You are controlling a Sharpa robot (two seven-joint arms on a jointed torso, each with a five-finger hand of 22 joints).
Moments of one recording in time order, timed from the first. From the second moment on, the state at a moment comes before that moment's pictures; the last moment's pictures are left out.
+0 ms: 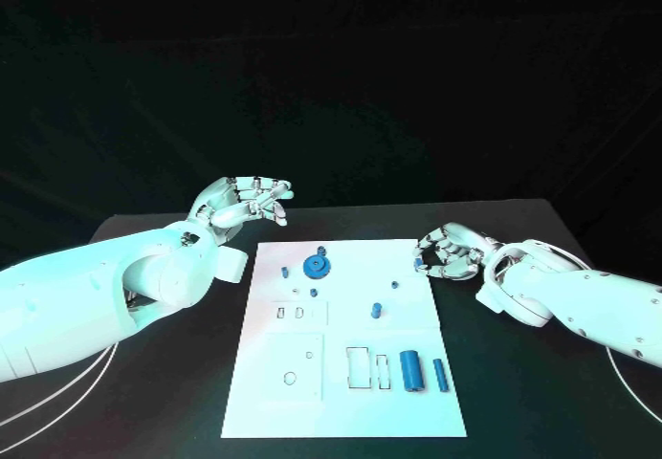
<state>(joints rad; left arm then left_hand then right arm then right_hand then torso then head) 1.20 -0.93 0.01 1.56 -0.09 -0.31 0.40 1.46 -0.16 0.39 0.27 0.09 0.85 0.22 0.26 0.19 1.04 0.16 0.09 0.08 0.94 0.10 0.76 0.56 0.18 0.89 0.19 0.85 0.45 1.16 -0.81 -0.10 1.27 -1.11 -0.32 0.10 1.50 -0.21 0.33 0.24 0.32 0.90 0.17 0.22 0.38 1.37 0.08 1.38 1.31 1.47 0.01 1.55 1.31 0.05 1.45 0.12 1.40 1.31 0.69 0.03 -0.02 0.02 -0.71</state>
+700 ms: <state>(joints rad) 1.19 -0.93 0.01 1.56 -0.09 -0.31 0.40 1.46 -0.16 0.39 0.27 0.09 0.85 0.22 0.26 0.19 1.04 0.16 0.09 0.08 0.94 0.10 0.76 0.56 0.18 0.89 0.19 0.85 0.45 1.16 -0.80 -0.10 1.25 -1.12 -0.30 0.08 1.50 -0.21 0.34 0.23 0.32 0.91 0.16 0.22 0.38 1.37 0.08 1.39 1.31 1.47 0.01 1.55 1.31 0.05 1.45 0.12 1.40 1.31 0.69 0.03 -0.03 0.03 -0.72</state>
